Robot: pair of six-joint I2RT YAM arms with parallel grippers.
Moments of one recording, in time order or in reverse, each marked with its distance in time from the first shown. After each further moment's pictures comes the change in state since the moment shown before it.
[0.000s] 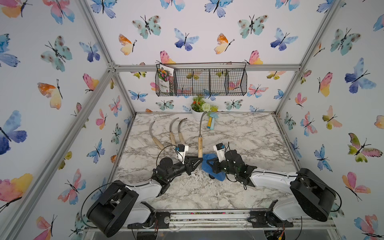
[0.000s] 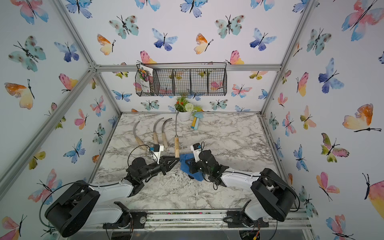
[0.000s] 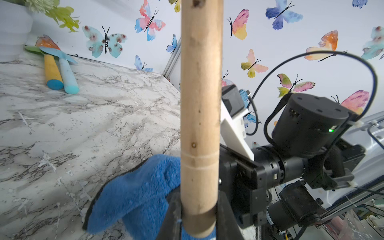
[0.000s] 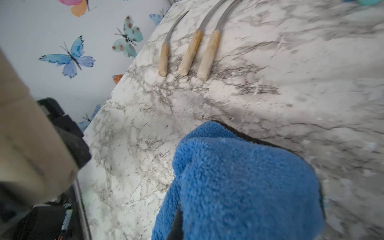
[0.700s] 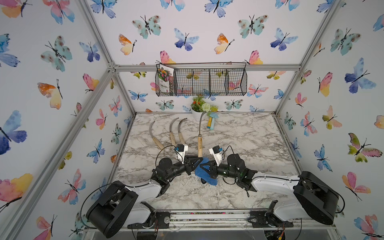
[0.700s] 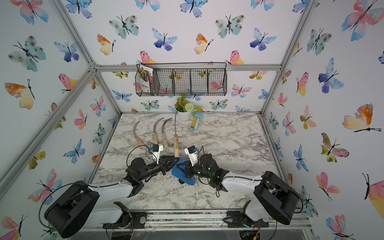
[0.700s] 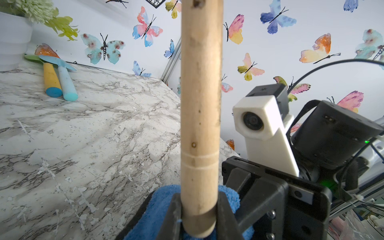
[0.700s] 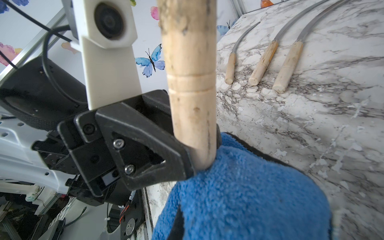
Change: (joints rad) left arm 0.001 -0.002 -0.002 0.020 0.002 0.000; right arm 0.053 -0.047 -0.055 0.217 -0.163 0.044
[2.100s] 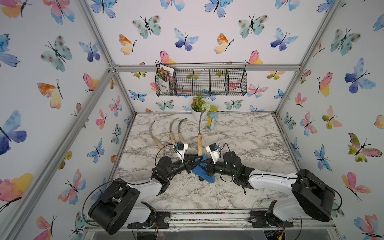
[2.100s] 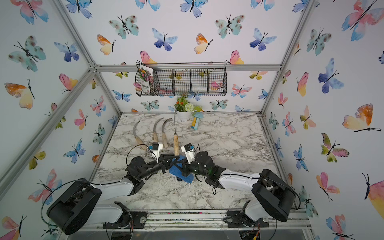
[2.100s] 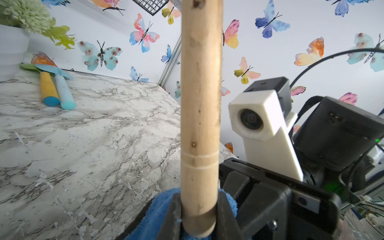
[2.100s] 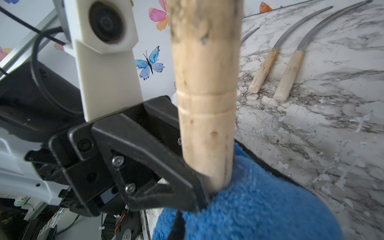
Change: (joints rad) left arm 0.014 0.032 0.019 0.042 0.029 -0.003; right arm 0.032 0.043 0.094 -0.063 0.045 -0.021
